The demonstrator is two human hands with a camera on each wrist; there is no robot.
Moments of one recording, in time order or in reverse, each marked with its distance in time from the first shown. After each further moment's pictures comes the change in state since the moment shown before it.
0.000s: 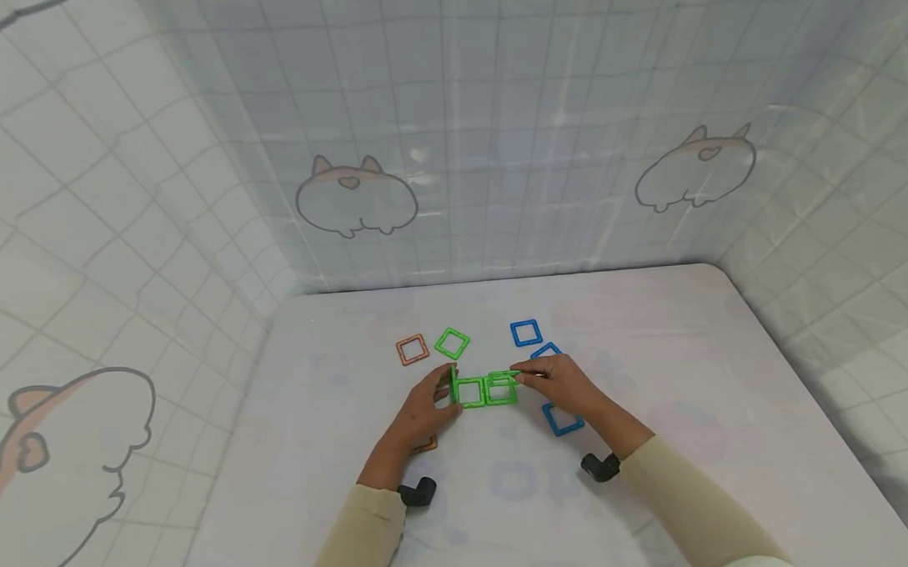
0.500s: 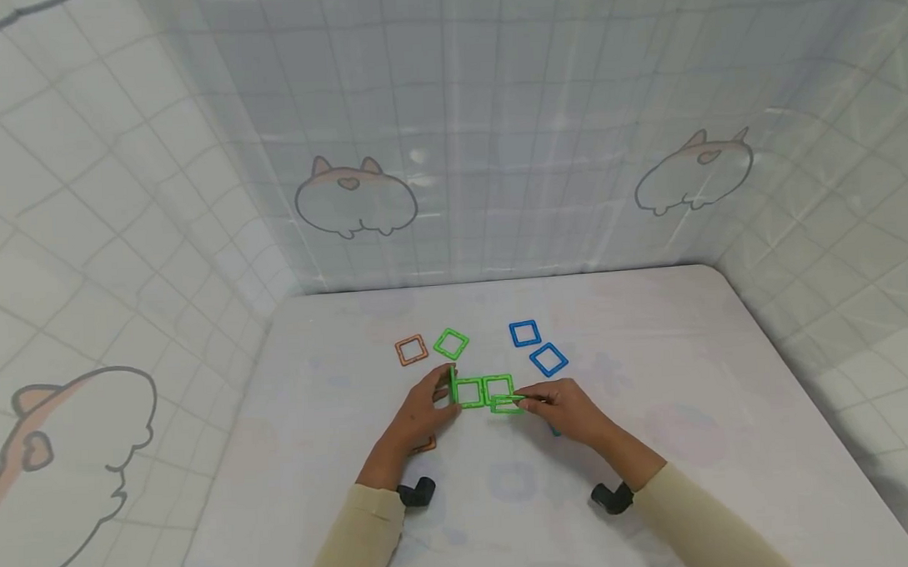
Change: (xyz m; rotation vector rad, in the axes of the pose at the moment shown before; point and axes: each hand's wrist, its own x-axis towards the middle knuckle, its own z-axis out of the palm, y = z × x) left_hand 0.002 -0.002 -0.001 -0.002 -0.002 -0.022; right_hand -0.033 -0.007 0.014 0.041 -0.033 0.056
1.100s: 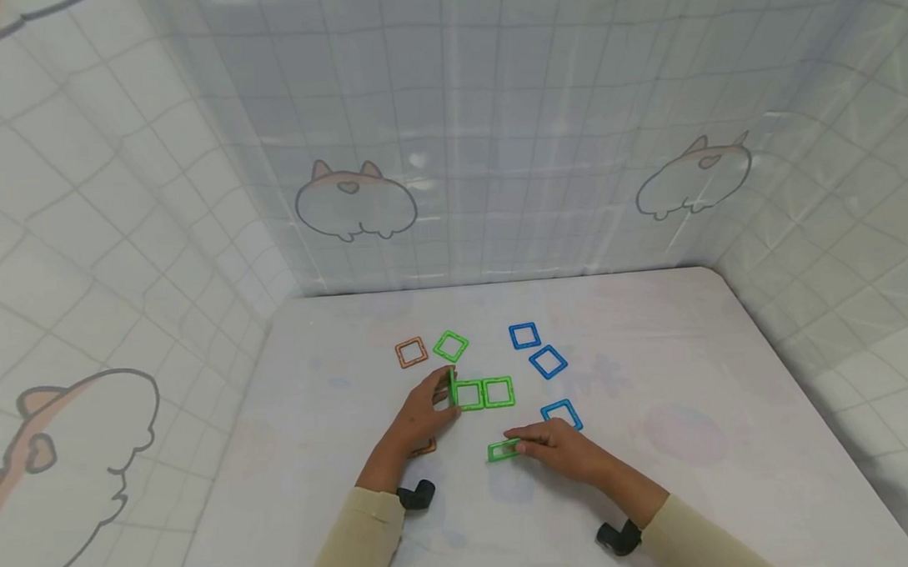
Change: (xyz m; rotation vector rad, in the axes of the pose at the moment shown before) left_hand -0.001 0.004 0.000 0.001 0.002 0.003; right_hand -0.030 0.013 0.025 0.054 -0.236 -0.064
